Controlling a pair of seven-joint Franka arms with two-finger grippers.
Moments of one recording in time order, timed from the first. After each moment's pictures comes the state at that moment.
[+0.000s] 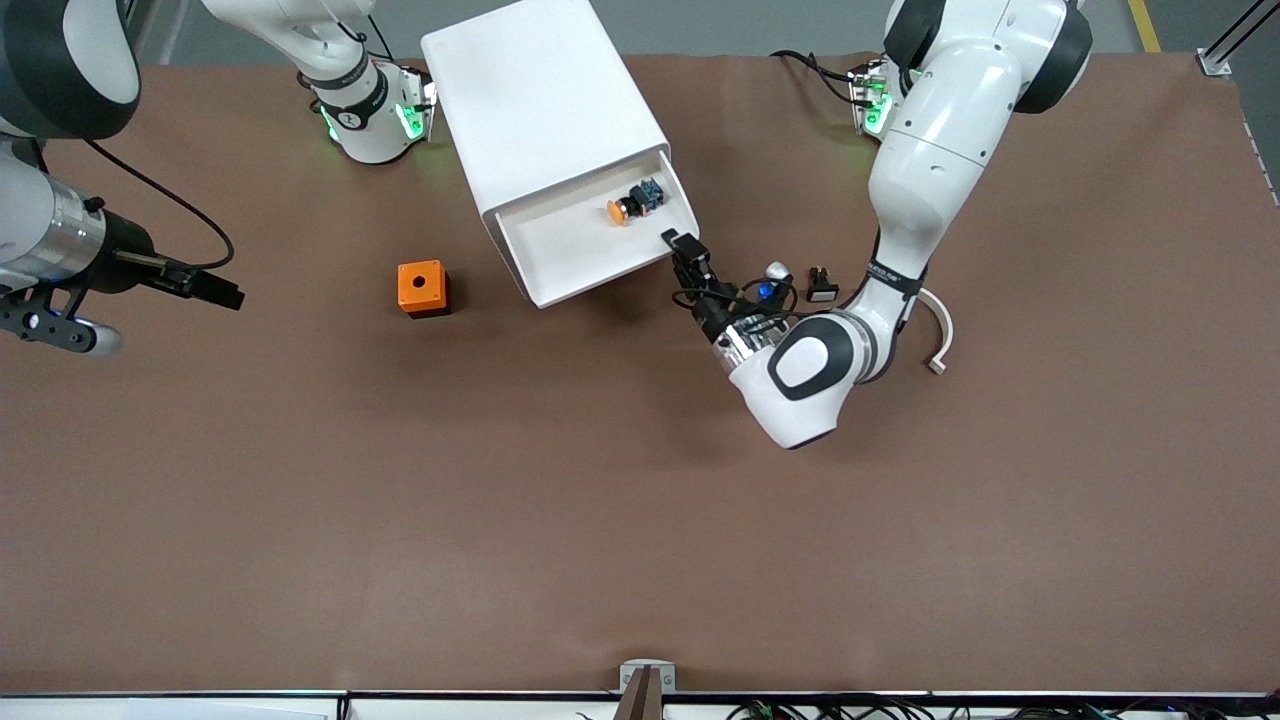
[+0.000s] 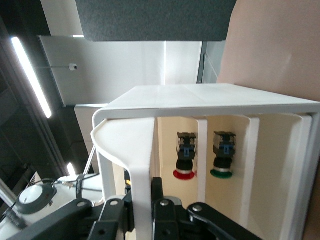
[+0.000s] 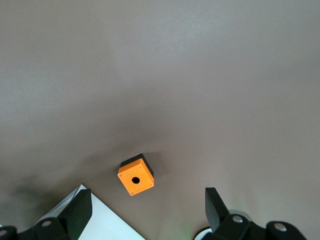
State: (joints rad) left arm -0.44 0.89 -0.04 -1.37 -1.15 1.19 -2.37; right arm 0.06 0.06 -0.02 -1.64 0.04 1.53 0.37
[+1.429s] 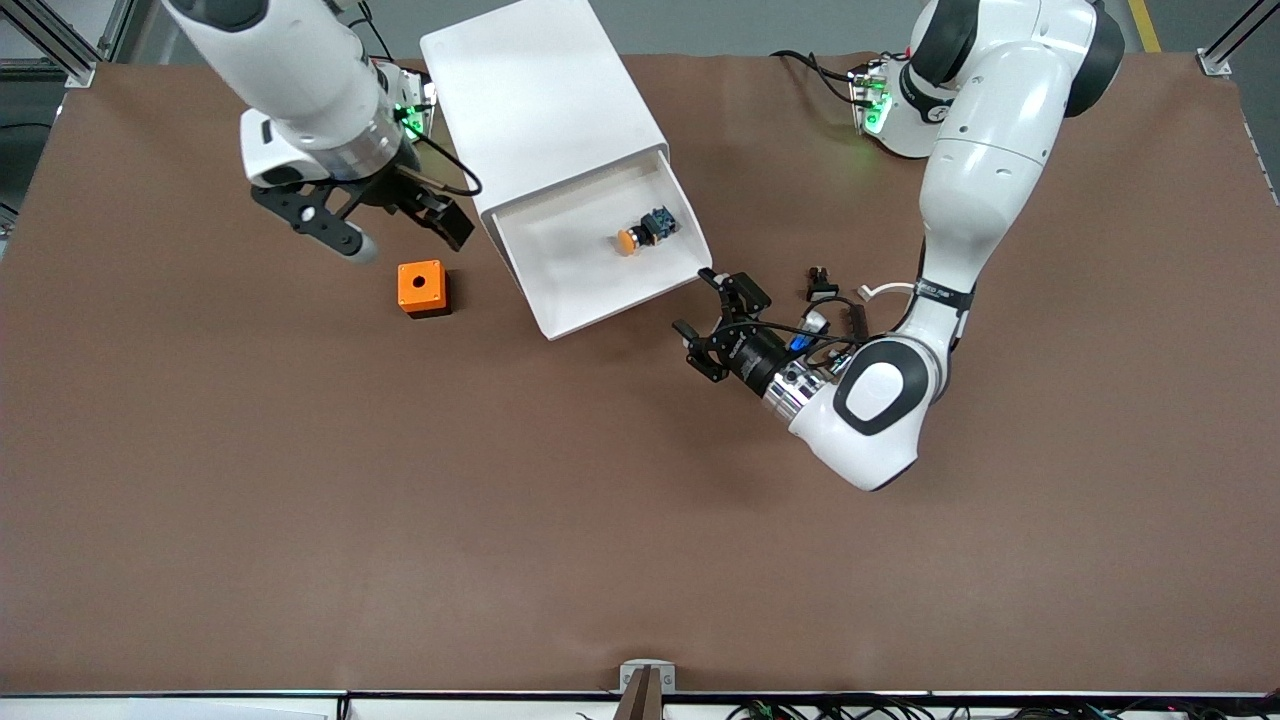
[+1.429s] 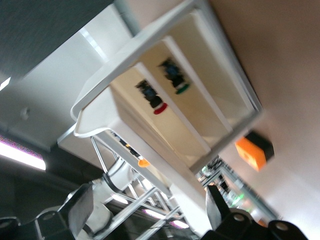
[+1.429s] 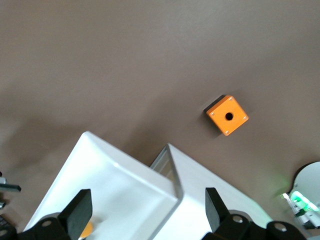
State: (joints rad) left arm -0.35 0.89 -0.01 -1.24 -1.17 1.28 -1.69; right arm 0.56 0.03 -0.01 -1.65 0.08 1.63 1.12
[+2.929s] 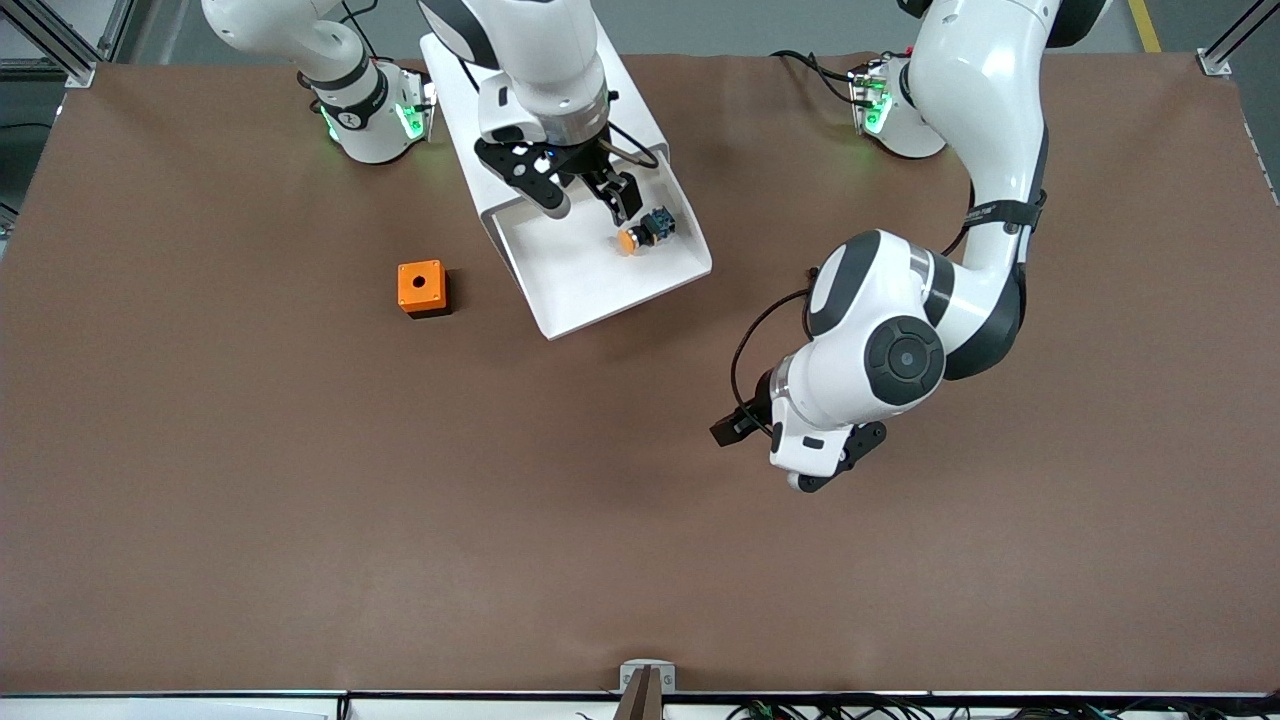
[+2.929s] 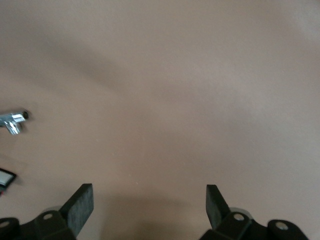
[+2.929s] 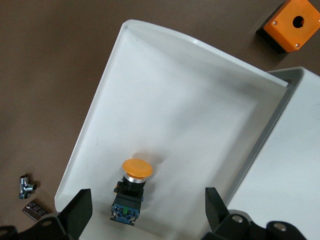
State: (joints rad) left arm -0.57 0.71 0.14 -1.15 -0.33 1.80 -0.94; right arm 0.86 0.16 -0.01 -1.70 0.09 1.88 1.56
